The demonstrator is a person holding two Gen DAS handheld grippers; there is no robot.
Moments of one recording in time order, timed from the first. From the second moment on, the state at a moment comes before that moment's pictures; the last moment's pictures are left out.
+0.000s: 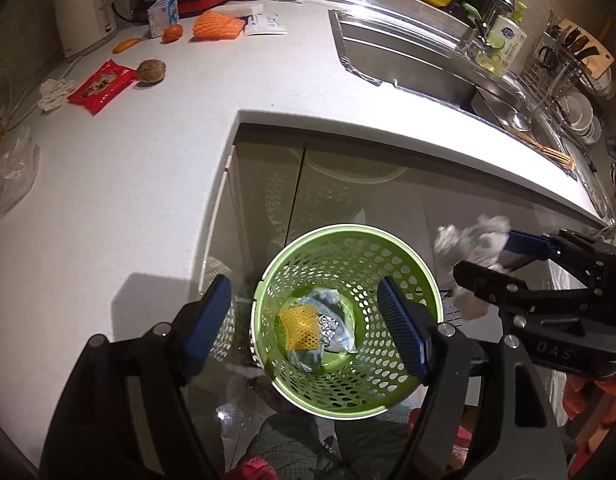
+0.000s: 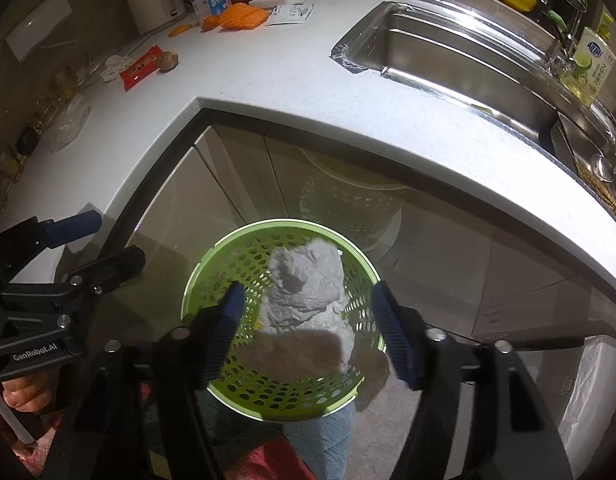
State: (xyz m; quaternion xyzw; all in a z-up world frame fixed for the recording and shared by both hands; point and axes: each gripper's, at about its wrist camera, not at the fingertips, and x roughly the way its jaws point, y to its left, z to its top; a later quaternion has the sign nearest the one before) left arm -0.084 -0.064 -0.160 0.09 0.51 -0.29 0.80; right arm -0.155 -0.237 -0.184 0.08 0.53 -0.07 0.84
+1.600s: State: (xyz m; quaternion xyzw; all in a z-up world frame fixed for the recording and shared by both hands) left arm 0.073 0.111 -0.103 -0.13 0.42 0.18 0.88; right arm 0.116 -0.100 -0.089 -0.06 0.43 0.21 0.88
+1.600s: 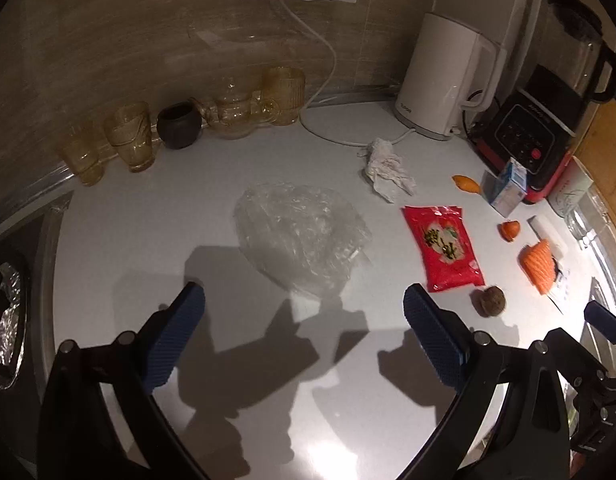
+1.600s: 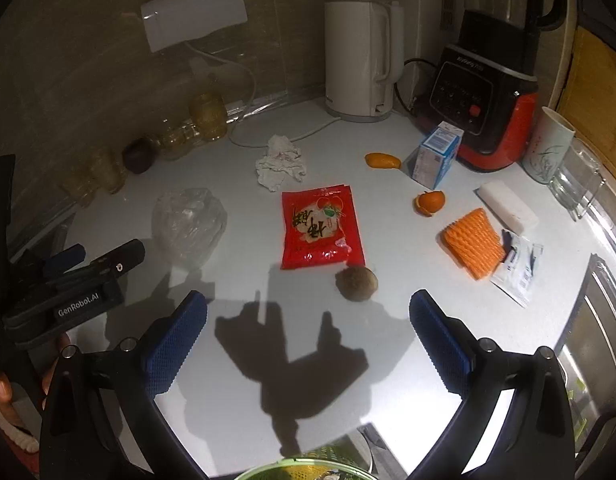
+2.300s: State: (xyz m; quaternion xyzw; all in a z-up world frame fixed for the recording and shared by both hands) left arm 0.186 0.149 -0.183 -0.17 0.49 0.16 0.84; right arm 0.268 -0.027 -0.194 -0.11 0.52 0.17 0.83
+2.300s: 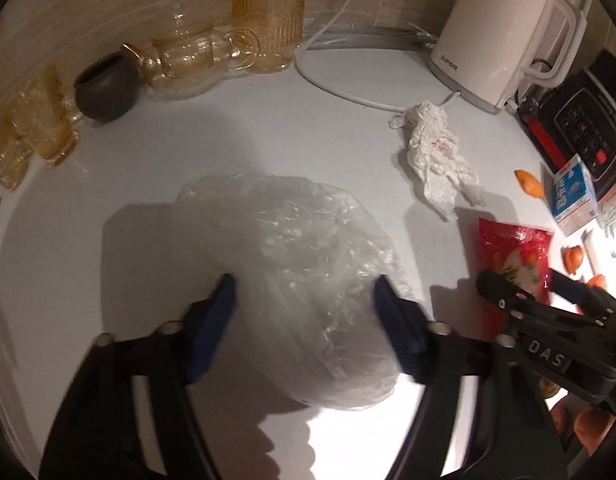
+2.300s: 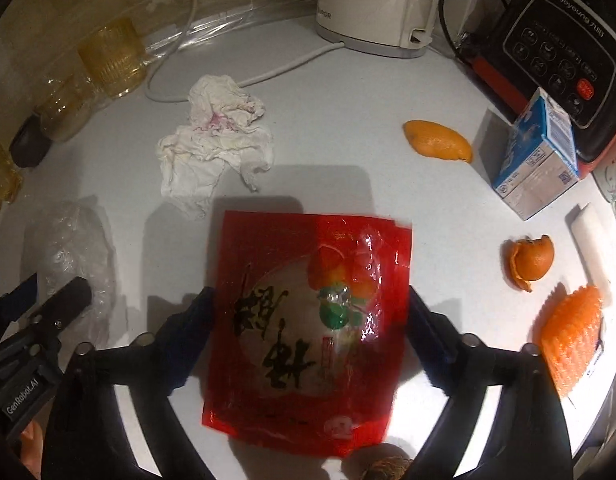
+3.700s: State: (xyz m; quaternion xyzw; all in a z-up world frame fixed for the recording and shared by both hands) left arm -0.087 -0.066 -0.115 -0.05 0.48 -0.14 0.86; right arm -0.075 -0.246 -0.134 0.03 0.49 0.10 0.87
